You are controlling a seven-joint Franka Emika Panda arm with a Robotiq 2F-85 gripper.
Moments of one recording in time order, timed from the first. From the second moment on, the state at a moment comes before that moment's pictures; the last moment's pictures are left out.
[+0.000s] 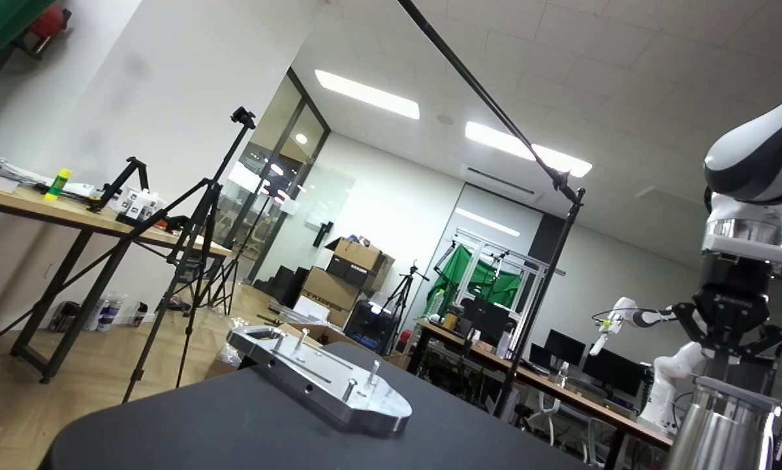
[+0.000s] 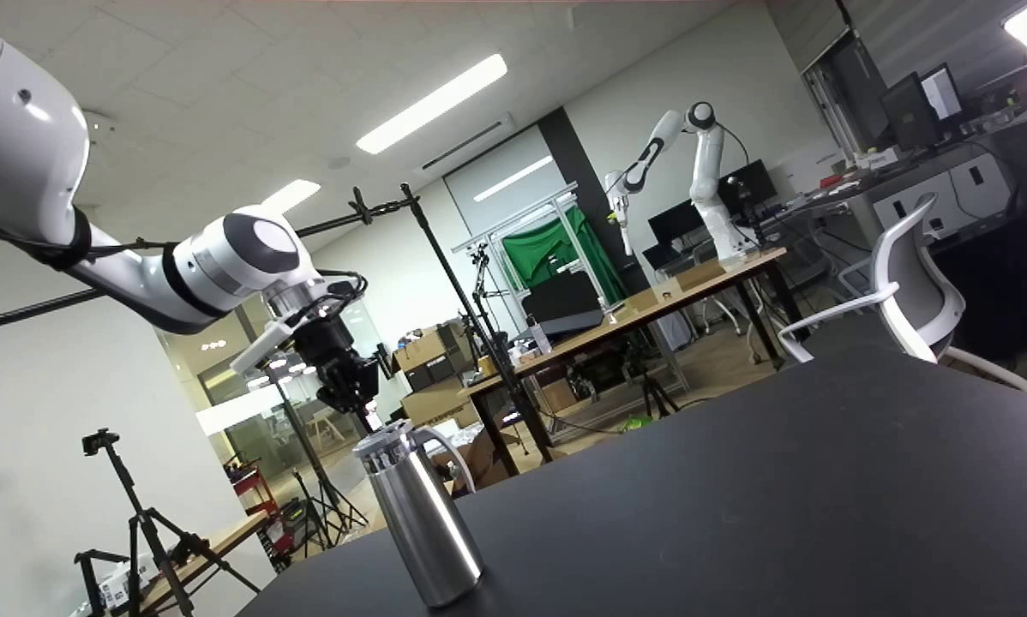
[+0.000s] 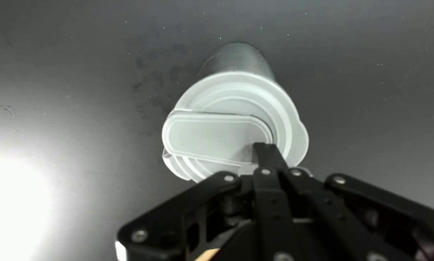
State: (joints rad) arm 0.17 0.31 0.05 -1.78 -0.10 2.10 0.45
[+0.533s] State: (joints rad) arm 0.17 0.32 0.04 -1.76 -0.10 2.08 0.45
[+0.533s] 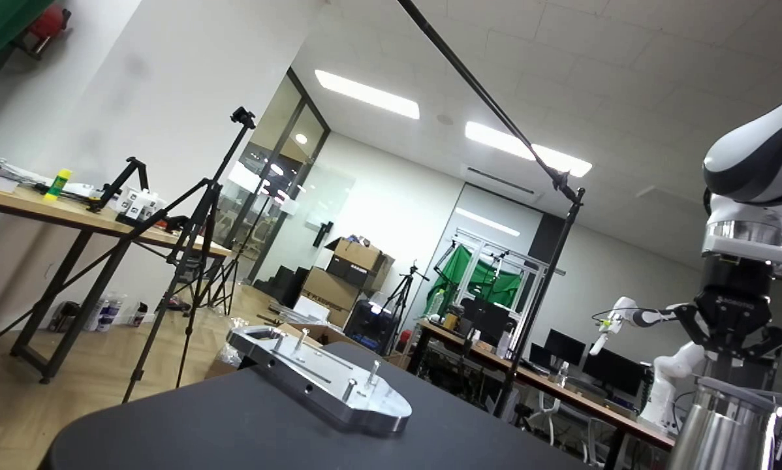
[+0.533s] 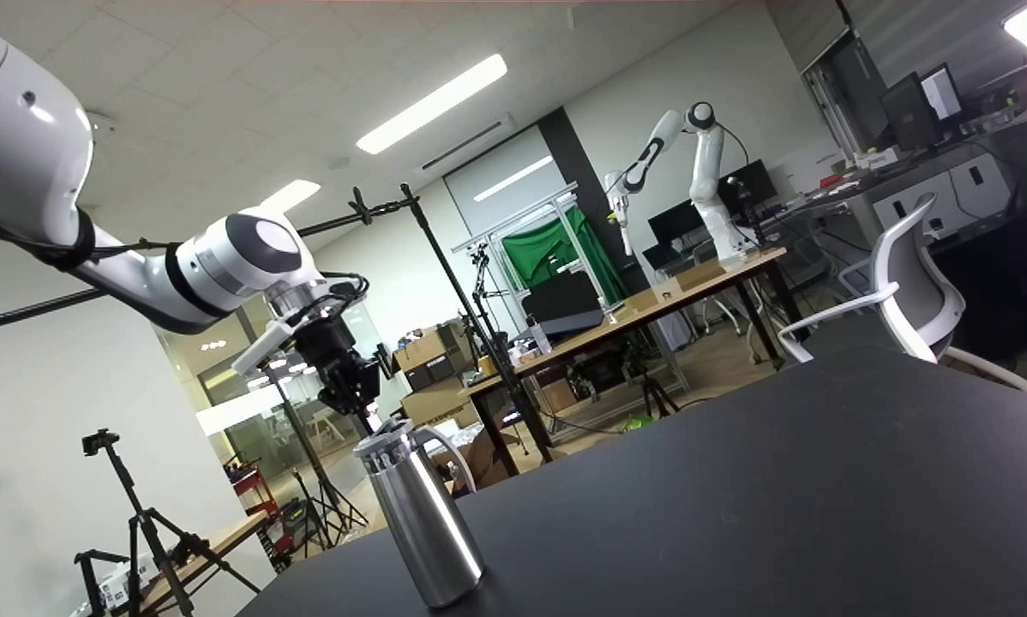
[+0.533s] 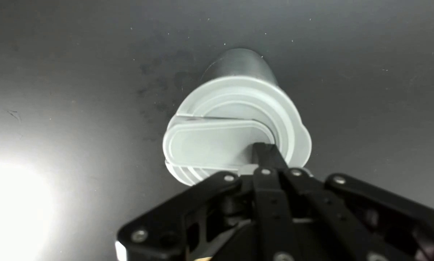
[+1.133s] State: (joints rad) arm 0.20 0.18 0.09 -1.70 -0.09 1.85 0.42
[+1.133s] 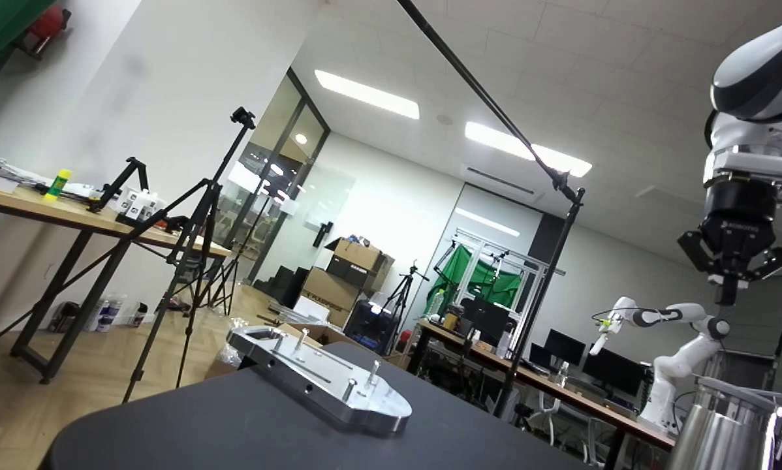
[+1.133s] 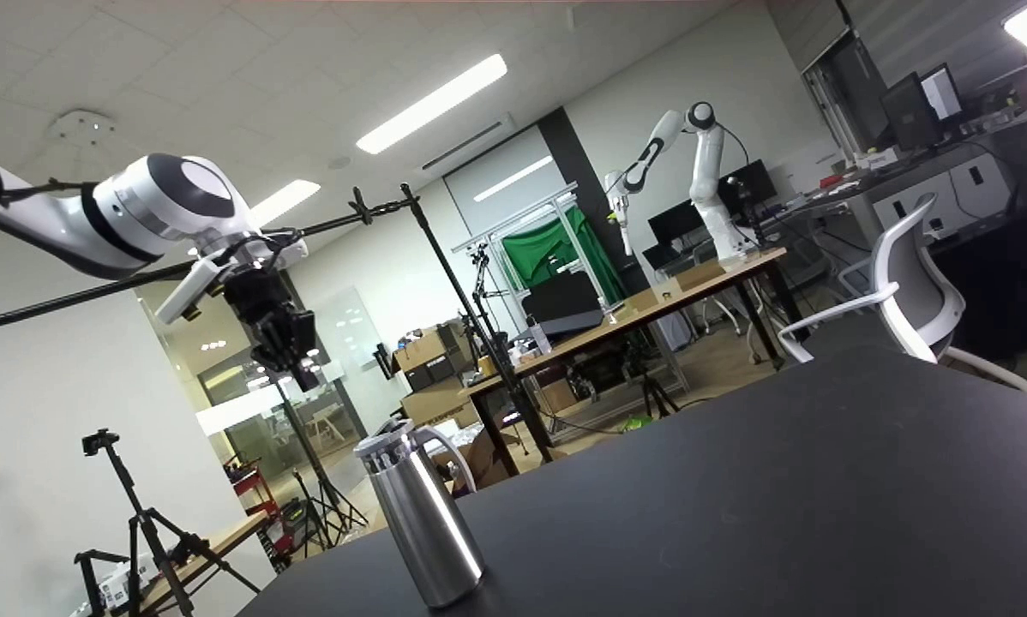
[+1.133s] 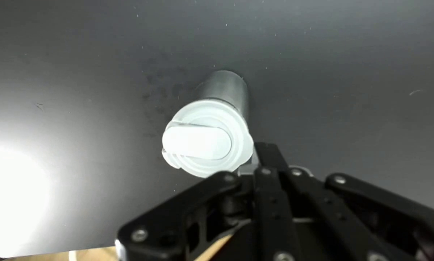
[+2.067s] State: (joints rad) arm 0.15 0.31 0.11 -1.80 0.18 1.52 0.35
